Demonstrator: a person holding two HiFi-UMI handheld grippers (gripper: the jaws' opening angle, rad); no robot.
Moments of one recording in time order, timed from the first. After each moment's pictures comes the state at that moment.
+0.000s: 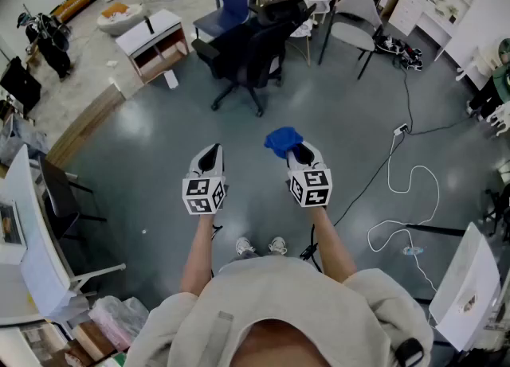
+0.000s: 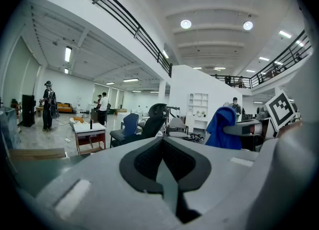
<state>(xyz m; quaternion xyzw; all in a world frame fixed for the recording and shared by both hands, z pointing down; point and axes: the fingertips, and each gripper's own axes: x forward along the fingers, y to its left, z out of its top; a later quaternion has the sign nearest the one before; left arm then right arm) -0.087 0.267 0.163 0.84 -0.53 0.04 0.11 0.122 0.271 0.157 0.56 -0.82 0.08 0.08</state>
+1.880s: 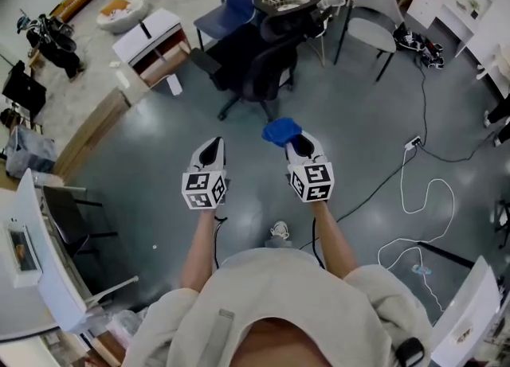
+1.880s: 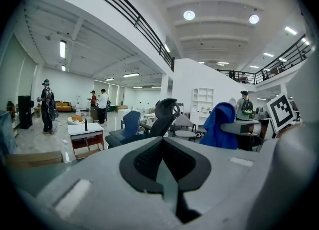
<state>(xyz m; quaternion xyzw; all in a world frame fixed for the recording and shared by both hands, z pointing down) -0.068 0.028 0.175 0.83 -0.54 0.06 0.12 0.126 0.026 0.165 0.53 -0.84 0.08 0.04</state>
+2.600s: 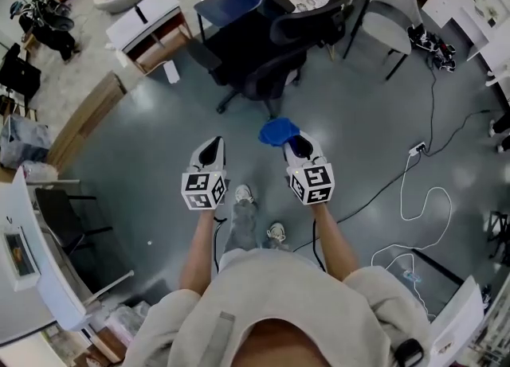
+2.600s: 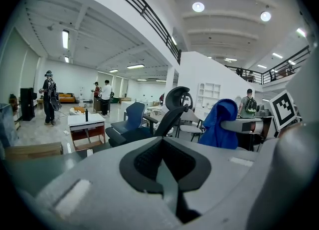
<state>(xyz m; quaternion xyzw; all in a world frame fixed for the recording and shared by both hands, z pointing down) -0.079 -0.076 0.226 0.81 -0.55 0.08 0.16 0.103 -0.083 0.210 0.49 -0.86 0.10 0.07</state>
